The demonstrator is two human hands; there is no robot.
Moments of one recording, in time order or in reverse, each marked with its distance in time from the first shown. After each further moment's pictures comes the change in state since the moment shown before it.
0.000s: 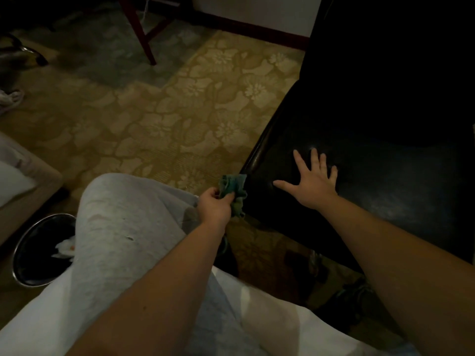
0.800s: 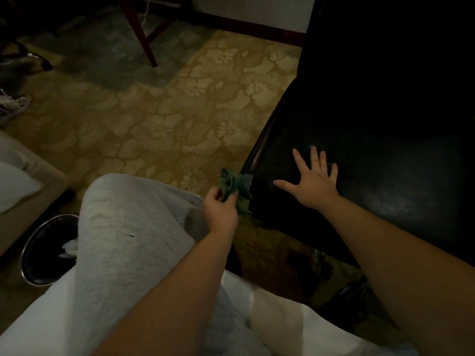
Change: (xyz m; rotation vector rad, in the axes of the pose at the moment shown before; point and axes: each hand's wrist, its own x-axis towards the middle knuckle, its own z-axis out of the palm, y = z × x) left_hand -0.028 -0.006 0.014 -0.068 0.099 0.128; right_hand -0.001 0.007 0.006 -0.017 0.028 -0.025
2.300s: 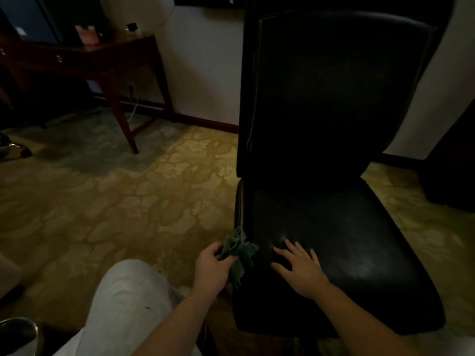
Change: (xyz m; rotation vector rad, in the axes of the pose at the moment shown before) left_hand -0.016 0.071 0.001 0.140 -0.443 0.233; right_hand -0.046 0.045 -0.029 0.187 -0.137 -0.081
